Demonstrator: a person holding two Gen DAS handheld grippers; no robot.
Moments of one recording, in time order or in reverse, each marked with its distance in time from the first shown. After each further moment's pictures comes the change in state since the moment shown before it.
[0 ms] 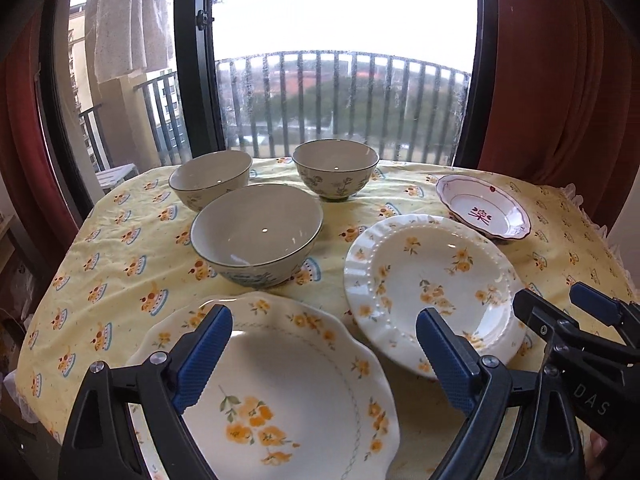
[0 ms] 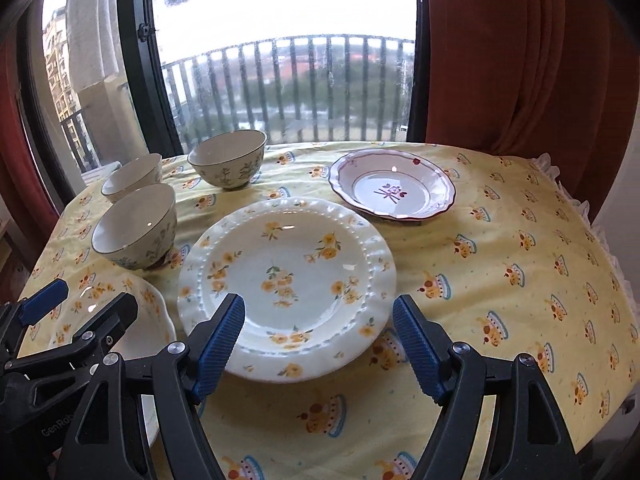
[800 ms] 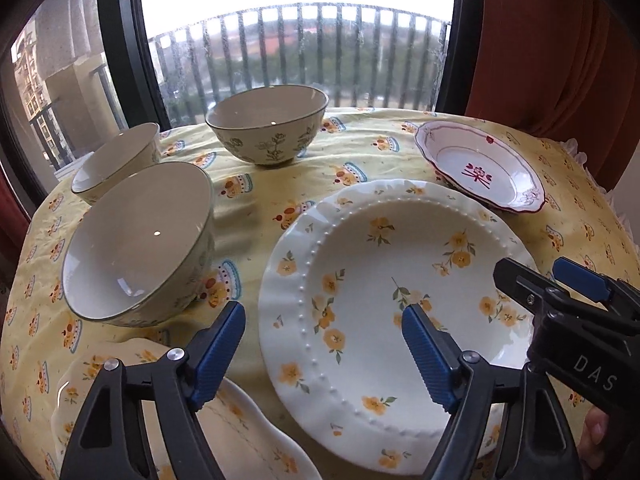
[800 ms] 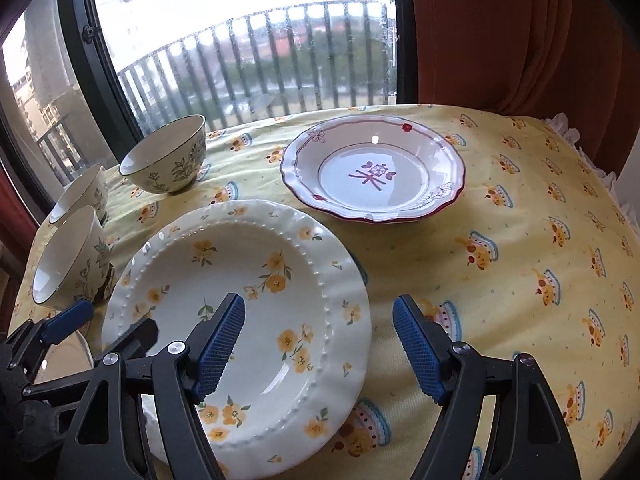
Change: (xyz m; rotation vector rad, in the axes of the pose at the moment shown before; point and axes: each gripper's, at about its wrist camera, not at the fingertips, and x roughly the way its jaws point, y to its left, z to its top) left arm 0.098 -0.048 0.019 0.090 0.188 -0.069; right arm 0.092 -0.042 0.026 0.090 0.121 0.036
